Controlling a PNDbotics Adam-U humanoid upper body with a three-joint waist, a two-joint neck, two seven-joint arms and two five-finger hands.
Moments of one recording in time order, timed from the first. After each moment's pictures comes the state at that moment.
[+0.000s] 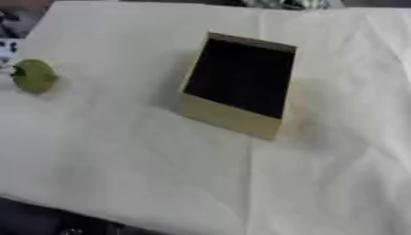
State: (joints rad) left arm -0.68 0.94 0.11 -0.93 -0.71 -0.20 -0.41; right arm -0.38 -0.48 -0.07 -1.98 0.22 -0.22 -0.46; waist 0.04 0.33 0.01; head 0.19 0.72
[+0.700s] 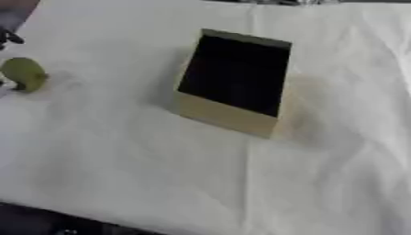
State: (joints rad) left arm -0.70 0.91 0.09 -0.86 -0.75 -0.20 -0.47; right arm -0.38 -0.48 -0.07 -1.98 0.22 -0.22 -0.46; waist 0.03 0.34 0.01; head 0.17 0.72
